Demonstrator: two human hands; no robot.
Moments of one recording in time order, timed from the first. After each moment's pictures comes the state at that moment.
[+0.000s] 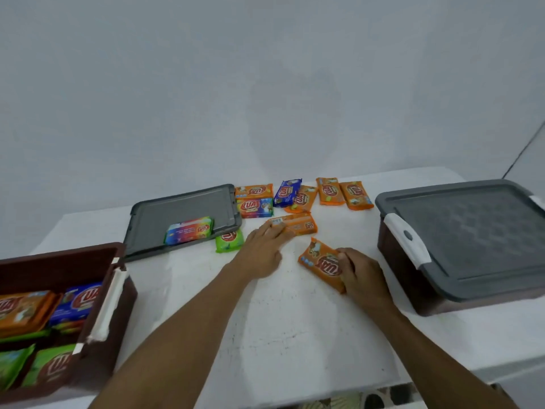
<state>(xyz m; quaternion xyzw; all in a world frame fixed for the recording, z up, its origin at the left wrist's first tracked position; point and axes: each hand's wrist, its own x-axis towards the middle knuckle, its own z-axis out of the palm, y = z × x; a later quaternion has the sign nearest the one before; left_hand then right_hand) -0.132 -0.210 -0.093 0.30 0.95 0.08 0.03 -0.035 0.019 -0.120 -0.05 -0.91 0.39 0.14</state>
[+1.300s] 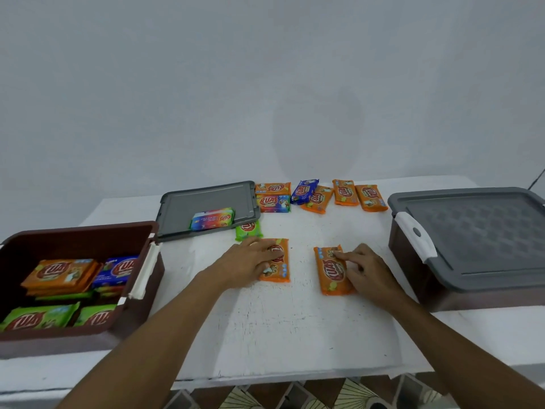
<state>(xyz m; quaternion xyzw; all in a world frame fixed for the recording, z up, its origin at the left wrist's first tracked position) -0.073 -0.276 -0.070 0.30 0.95 0.02 0.09 -0.031 0.027 -0.113 0.05 -0.93 0.37 0.03</state>
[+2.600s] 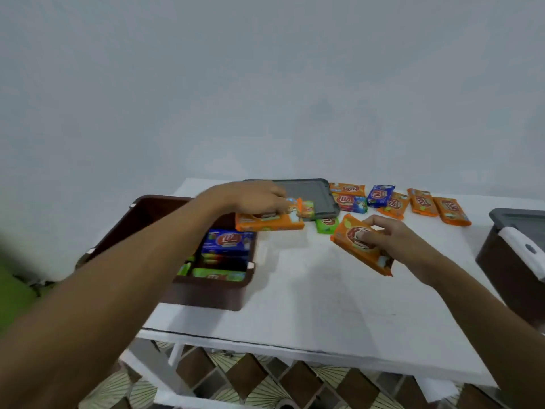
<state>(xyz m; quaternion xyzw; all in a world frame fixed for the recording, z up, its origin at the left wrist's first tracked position) -0.028 -0.430 0.096 0.20 0.96 0.15 0.15 -0.016 -0.144 0.016 0.02 -0.86 0.49 -0.13</state>
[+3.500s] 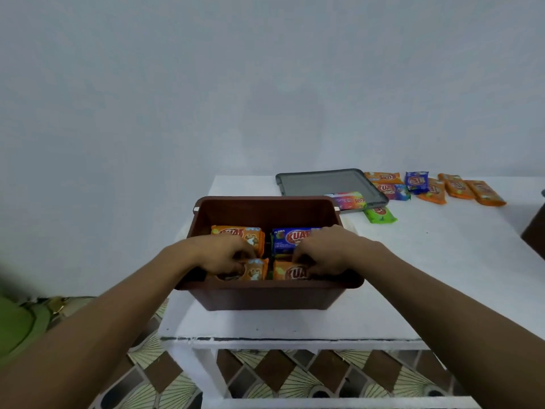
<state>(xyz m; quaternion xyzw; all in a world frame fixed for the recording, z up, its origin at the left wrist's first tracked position) -0.001 -0.654 0.001 0.27 0.93 0.07 0.24 0.002 -0.413 0.015 0.36 -0.91 -0.12 -0.16</state>
